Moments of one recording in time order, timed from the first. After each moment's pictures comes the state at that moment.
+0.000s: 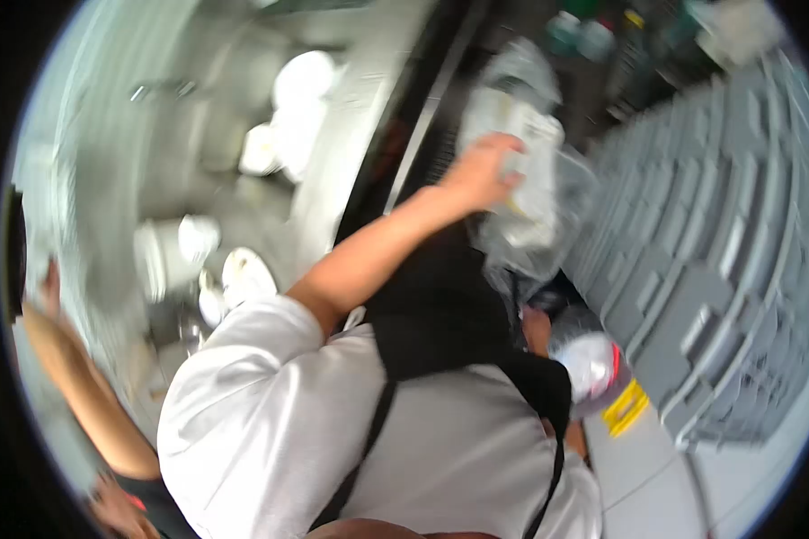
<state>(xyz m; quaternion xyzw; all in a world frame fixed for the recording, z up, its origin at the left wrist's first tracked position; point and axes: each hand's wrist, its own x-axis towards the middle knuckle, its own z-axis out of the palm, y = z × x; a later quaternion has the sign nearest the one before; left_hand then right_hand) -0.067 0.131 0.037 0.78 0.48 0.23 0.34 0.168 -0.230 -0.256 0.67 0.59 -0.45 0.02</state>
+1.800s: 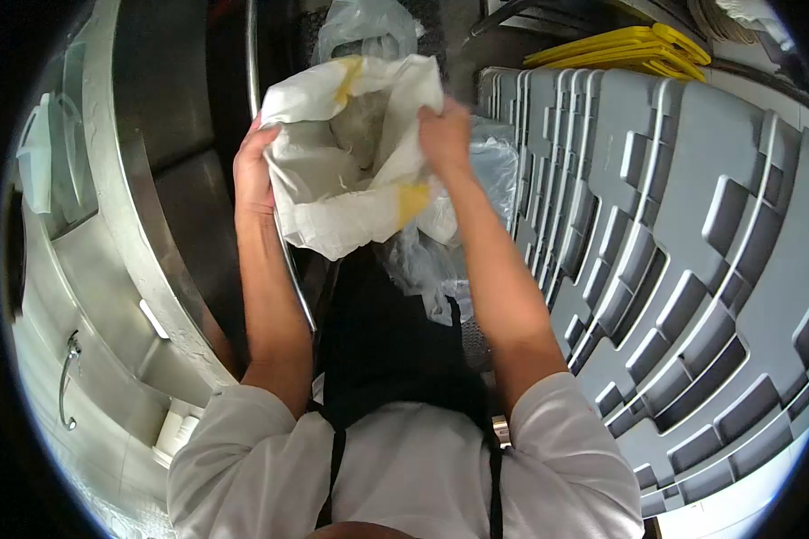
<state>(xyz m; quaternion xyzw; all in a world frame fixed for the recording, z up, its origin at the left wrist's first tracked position) -0.102 0.391 -0.153 0.20 0.49 0.37 0.77 0.148 0.301 -0.226 0.80 0.25 -0.40 -0.37</state>
